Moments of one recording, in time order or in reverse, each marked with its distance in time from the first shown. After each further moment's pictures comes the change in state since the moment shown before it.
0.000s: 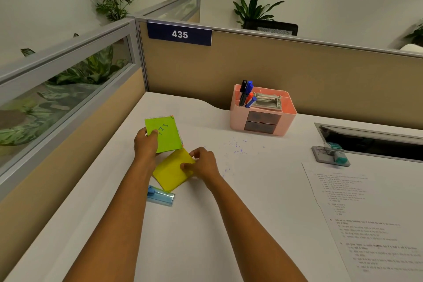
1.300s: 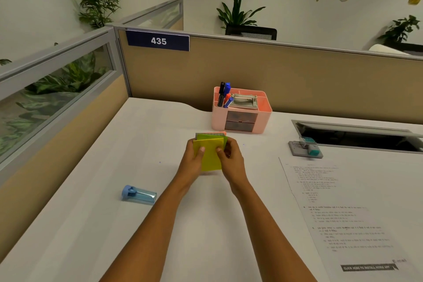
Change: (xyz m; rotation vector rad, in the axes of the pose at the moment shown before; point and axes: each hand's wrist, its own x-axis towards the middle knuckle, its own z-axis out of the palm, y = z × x) left_hand -0.120 -0.026 0.087 0.221 -0.512 0.228; right_hand -0.042 0.039 -0.088 0.327 0.323 -0.175
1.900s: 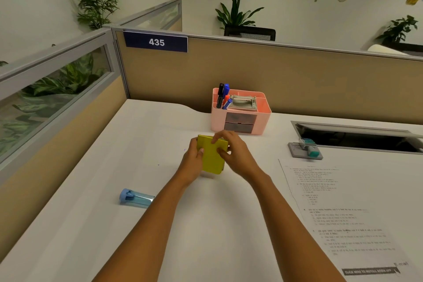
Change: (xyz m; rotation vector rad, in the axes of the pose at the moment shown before) left_hand 0.014 0.005 0.001 0.225 -0.062 -0.014; right_hand 0.025 -0.019 -0.028 -0.549 -0.229 -0.348
